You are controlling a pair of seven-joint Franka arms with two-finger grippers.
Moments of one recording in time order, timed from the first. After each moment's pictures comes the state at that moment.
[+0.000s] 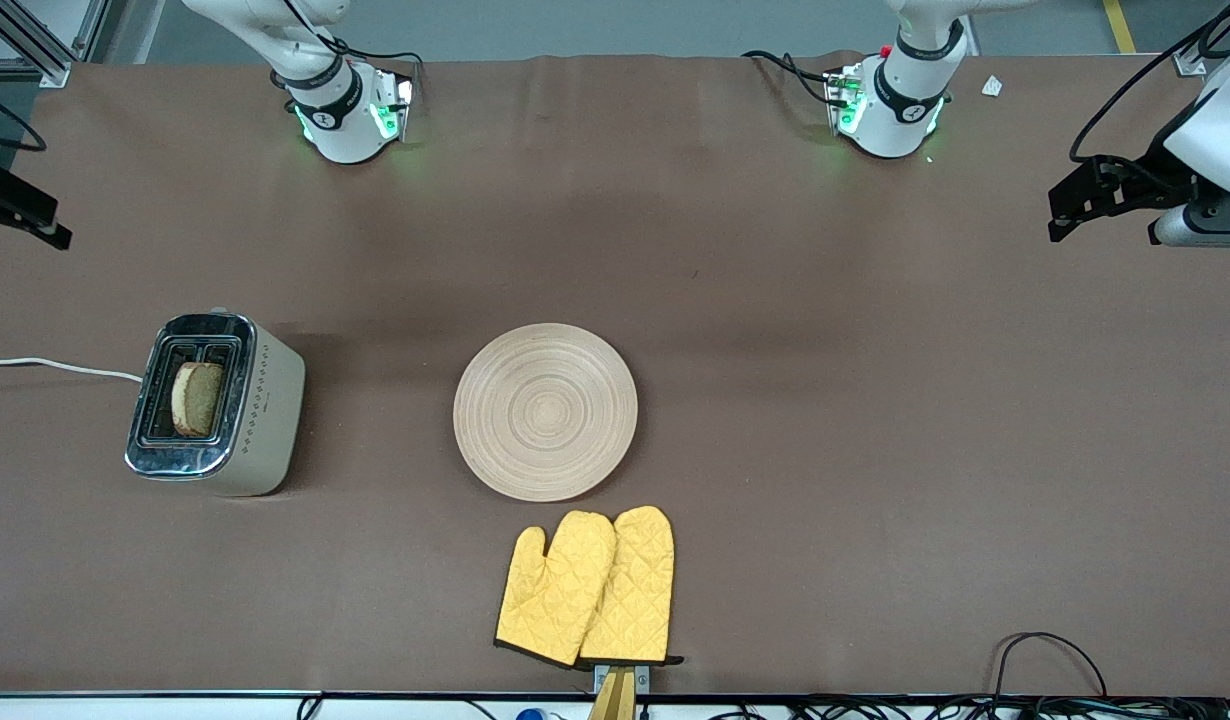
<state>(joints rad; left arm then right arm) 0.06 -0.02 -0.19 -1.50 0.03 1.47 -0.05 -0.11 0.01 0.00 -1.52 0.00 1.51 -0.14</state>
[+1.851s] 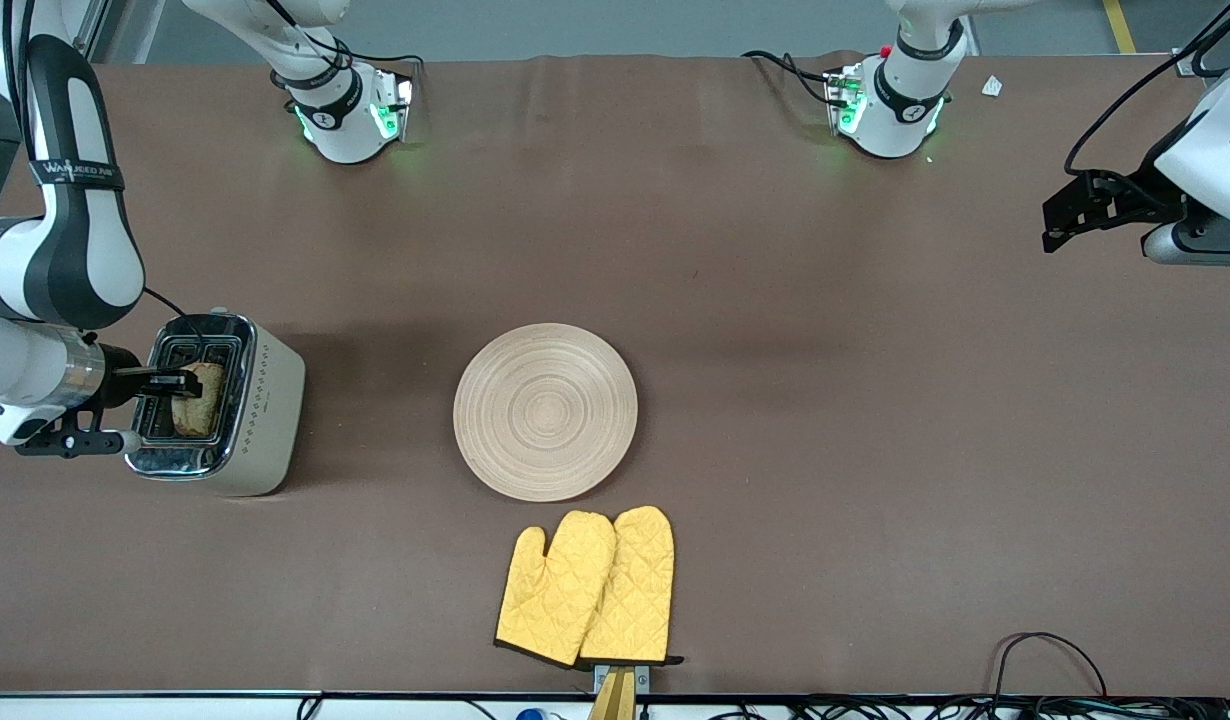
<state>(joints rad) 0.06 0.01 -0.19 -1.48 0.03 1.47 -0.04 -0.11 0.35 0.00 -1.69 0.00 1.86 -0.12</state>
